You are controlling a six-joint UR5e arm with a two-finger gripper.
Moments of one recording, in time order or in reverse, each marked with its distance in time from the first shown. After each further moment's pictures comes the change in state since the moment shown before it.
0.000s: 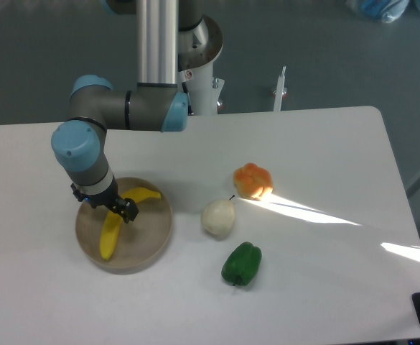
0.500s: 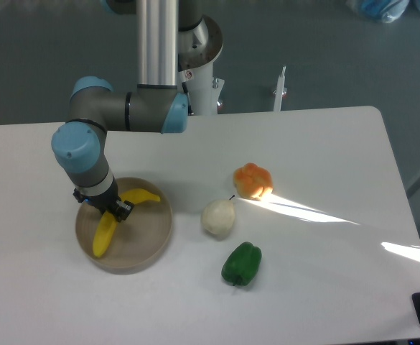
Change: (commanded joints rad) arm 0.006 0.003 0.003 0.003 -0.002 0.014
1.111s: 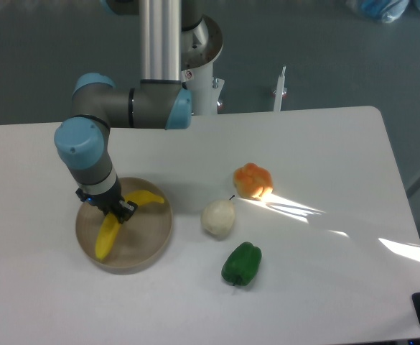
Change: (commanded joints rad) arm 0.106 0.093 0.025 -0.018 0.034 0.122
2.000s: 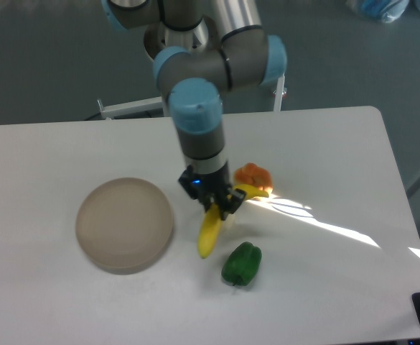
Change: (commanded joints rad) arm 0.330 0.078 0.057 -0.090 0.003 0.326
